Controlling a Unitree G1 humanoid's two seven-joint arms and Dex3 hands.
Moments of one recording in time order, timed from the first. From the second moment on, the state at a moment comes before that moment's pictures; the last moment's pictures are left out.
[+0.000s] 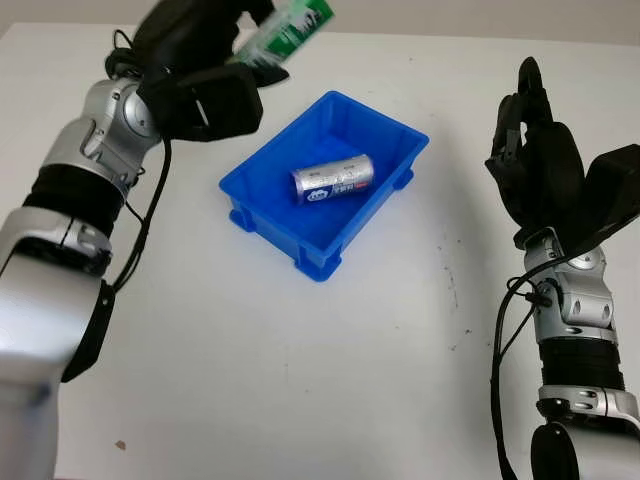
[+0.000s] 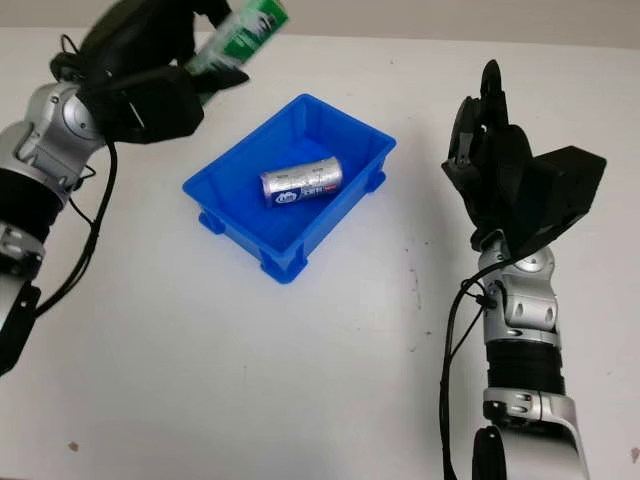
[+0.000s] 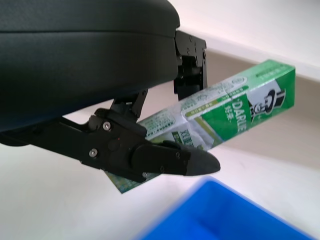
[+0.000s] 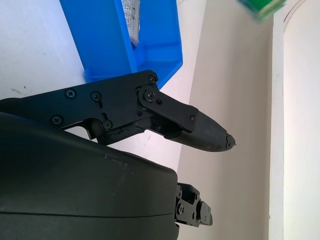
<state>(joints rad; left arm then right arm) -1.17 0.52 -0.34 0.82 0.42 -0.37 -0.22 -0.56 -0.32 -0.25 0.31 0.21 0.05 0.15</state>
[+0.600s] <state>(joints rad) -1.00 0.49 -0.33 0.43 0.40 -0.07 -0.55 -0.54 -0.31 -0.26 0.28 0.24 0.06 0.16</state>
